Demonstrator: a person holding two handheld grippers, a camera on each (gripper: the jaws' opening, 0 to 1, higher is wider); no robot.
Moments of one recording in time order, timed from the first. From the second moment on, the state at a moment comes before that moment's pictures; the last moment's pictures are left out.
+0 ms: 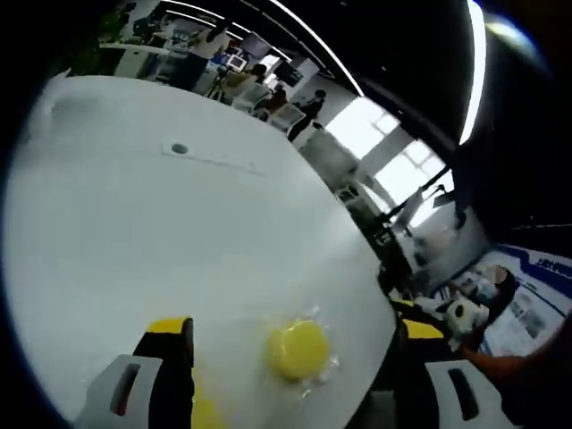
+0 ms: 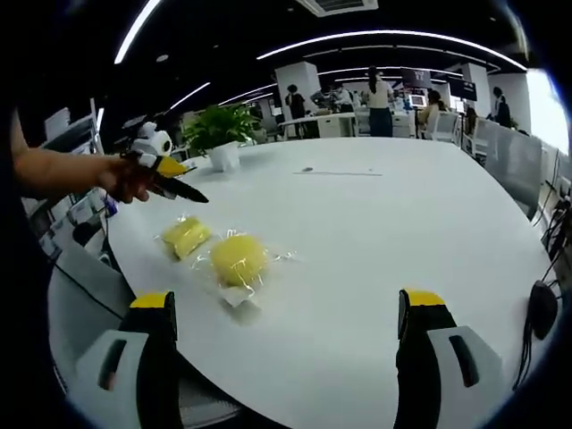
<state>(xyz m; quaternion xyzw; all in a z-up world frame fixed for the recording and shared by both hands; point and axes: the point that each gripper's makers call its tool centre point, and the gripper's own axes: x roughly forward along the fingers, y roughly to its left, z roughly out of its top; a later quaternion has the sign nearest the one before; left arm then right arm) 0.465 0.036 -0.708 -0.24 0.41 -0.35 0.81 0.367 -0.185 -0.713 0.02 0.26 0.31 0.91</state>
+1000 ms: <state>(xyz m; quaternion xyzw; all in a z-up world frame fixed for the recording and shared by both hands) 0.474 0.007 -0.795 -0.34 0.53 -0.24 0.74 0.368 -0.192 -0.714 0.03 0.27 0.30 0.91</state>
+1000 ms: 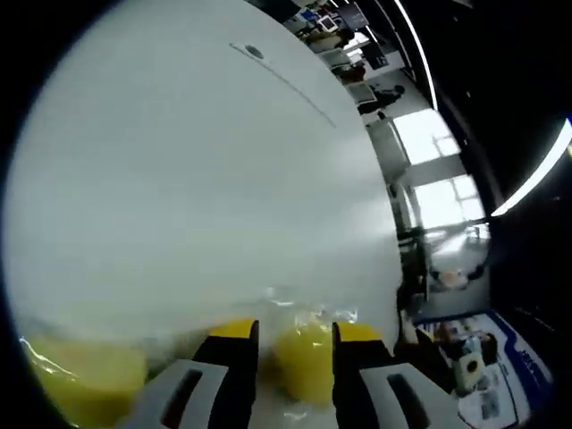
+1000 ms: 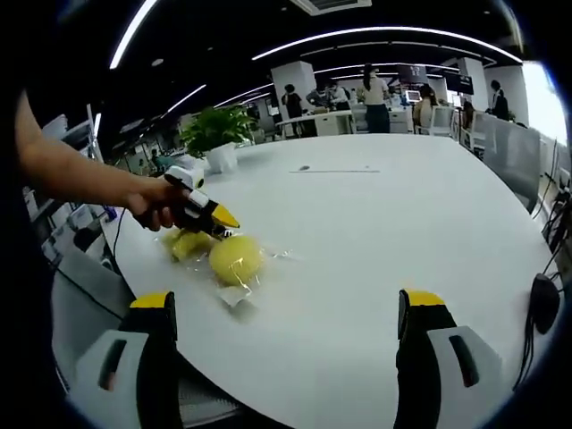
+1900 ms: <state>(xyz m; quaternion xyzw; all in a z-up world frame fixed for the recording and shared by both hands) 0.471 -0.008 -0.792 -0.28 0.53 -0.27 0.75 0.368 -0.203 -0.718 0.05 0.28 0.29 0.92</state>
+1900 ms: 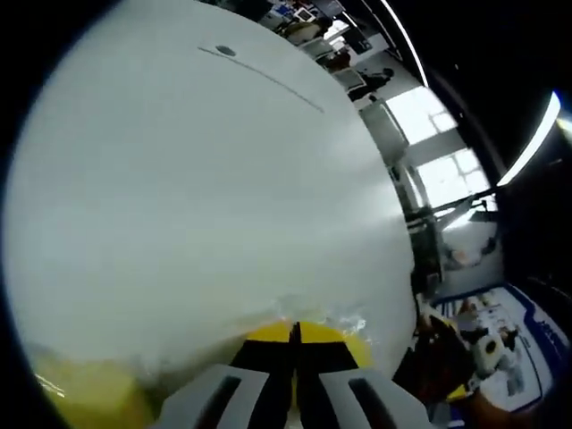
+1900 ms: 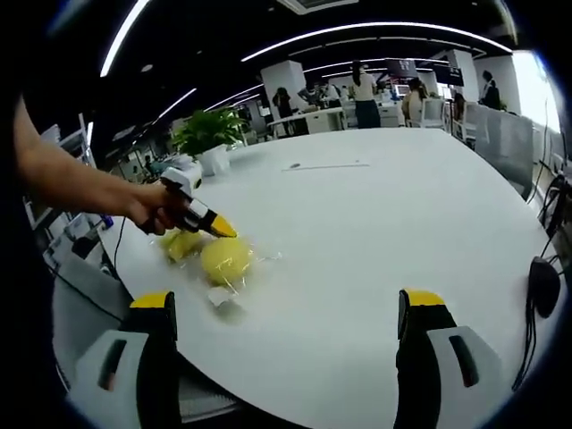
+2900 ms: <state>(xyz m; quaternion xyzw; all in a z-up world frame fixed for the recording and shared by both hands) 0.498 -0.025 -0.661 -0.24 0.37 -0.34 0.83 0.372 -0.198 -0.683 0.06 0.22 0.30 0.93</state>
